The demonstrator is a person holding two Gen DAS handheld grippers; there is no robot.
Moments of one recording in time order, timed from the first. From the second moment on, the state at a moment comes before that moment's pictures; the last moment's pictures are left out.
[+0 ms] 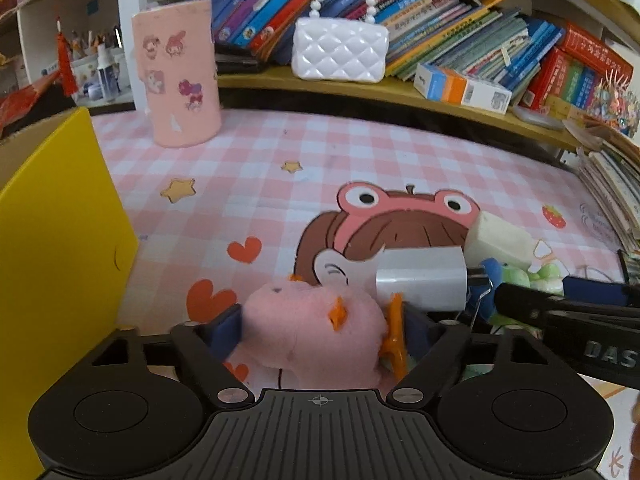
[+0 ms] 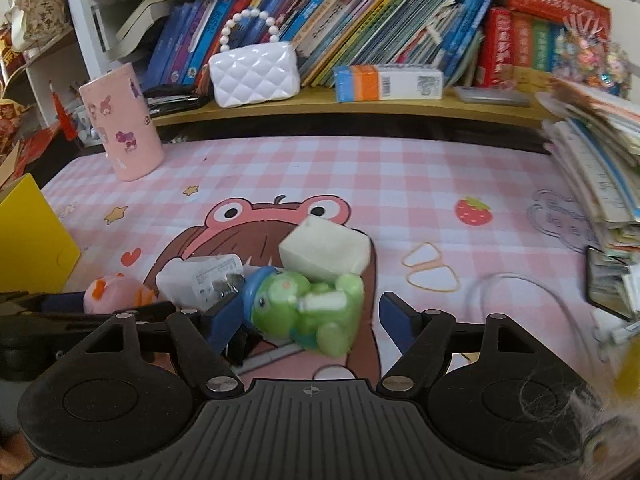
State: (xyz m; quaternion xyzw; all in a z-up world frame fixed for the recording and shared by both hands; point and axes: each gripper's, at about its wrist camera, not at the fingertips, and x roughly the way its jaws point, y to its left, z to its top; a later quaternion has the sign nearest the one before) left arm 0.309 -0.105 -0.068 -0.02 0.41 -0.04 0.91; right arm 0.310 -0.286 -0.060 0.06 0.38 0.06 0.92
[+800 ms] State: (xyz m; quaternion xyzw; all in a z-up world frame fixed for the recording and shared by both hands) left arm 0.229 -0.092 -0.022 -0.07 0.38 -0.12 0.91; right arm 0.203 -0.303 -0.031 0.15 0.36 0.00 0.92
